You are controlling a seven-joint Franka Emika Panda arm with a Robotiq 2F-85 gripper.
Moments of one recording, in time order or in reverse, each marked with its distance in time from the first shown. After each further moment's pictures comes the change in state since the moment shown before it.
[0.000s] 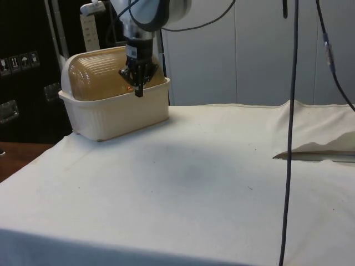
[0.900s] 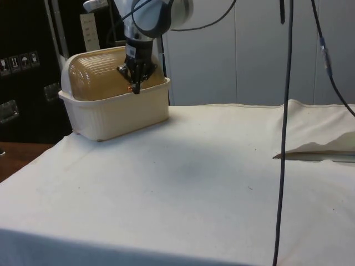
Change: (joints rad) arm 0.000 0.034 -0.026 0.007 -0.001 0.121 0.076
